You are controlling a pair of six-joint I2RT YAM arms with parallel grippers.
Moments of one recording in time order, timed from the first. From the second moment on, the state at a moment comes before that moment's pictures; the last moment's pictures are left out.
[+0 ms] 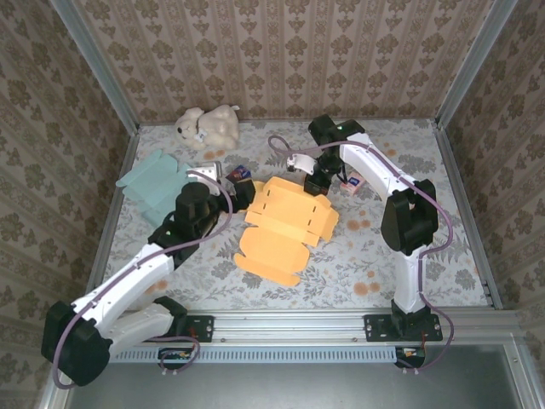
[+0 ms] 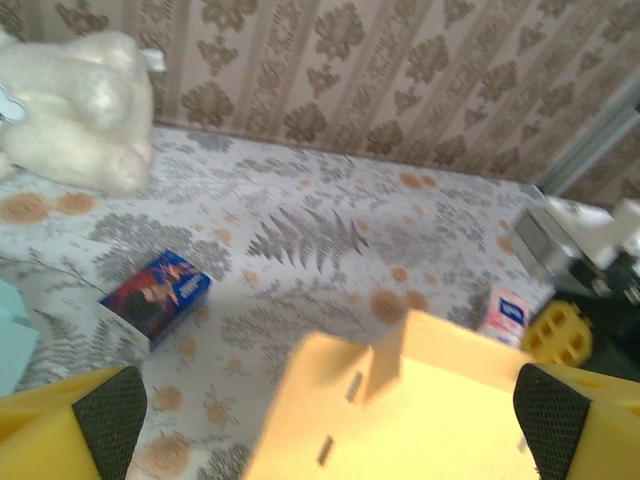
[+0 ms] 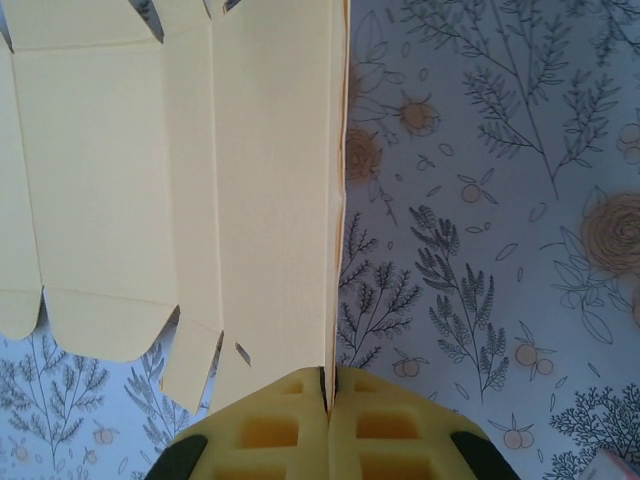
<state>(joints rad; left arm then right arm) -0.63 1.00 0.68 0.01 -0.11 -0.45 0.40 2.04 1.90 -1.26 -0.33 -0.76</state>
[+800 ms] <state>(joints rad) -0.62 1.29 0.66 0.06 0.10 -0.48 0.41 2.00 1.80 -1.15 -0.33 -0.71</state>
